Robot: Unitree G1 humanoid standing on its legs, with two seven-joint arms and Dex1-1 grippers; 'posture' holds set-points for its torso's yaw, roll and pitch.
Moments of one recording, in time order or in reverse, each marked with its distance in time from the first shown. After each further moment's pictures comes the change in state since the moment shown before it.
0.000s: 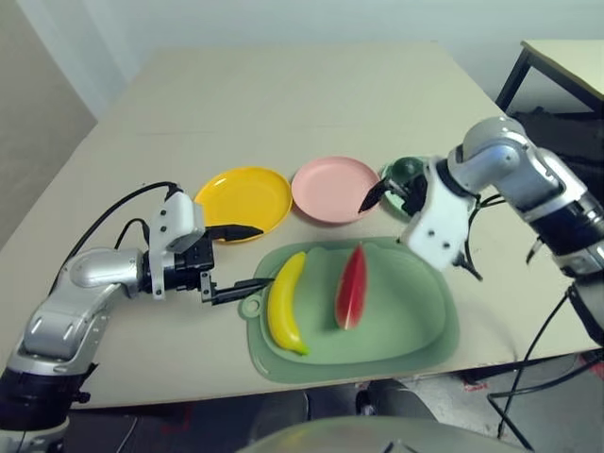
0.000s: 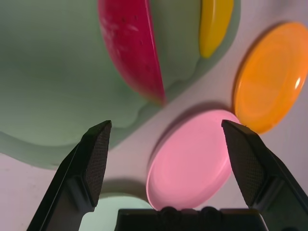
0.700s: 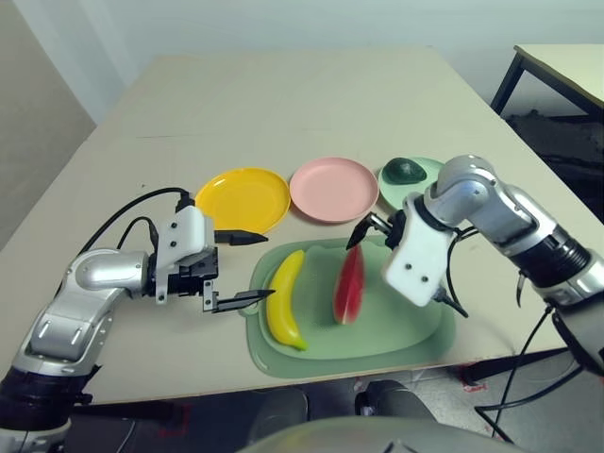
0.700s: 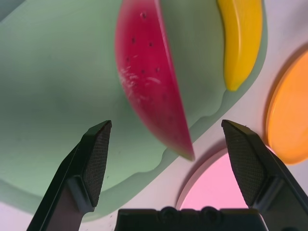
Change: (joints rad) left arm 0.020 0.004 -0.030 0.003 0.086 -0.096 -0.033; right arm 0.100 0.121 0.030 -0.034 -0.097 0.104 0.003
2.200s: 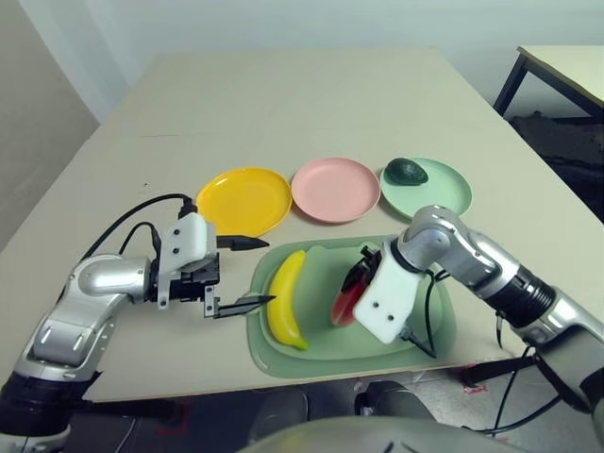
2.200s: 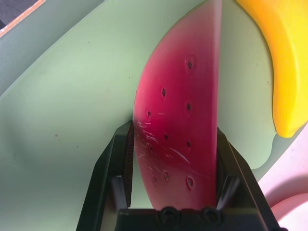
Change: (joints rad) left arm 0.028 0.014 -0.020 -0.003 0.035 -0.062 -0.030; right arm 0.189 0.069 0.071 -0.060 -0.150 0.114 -0.090
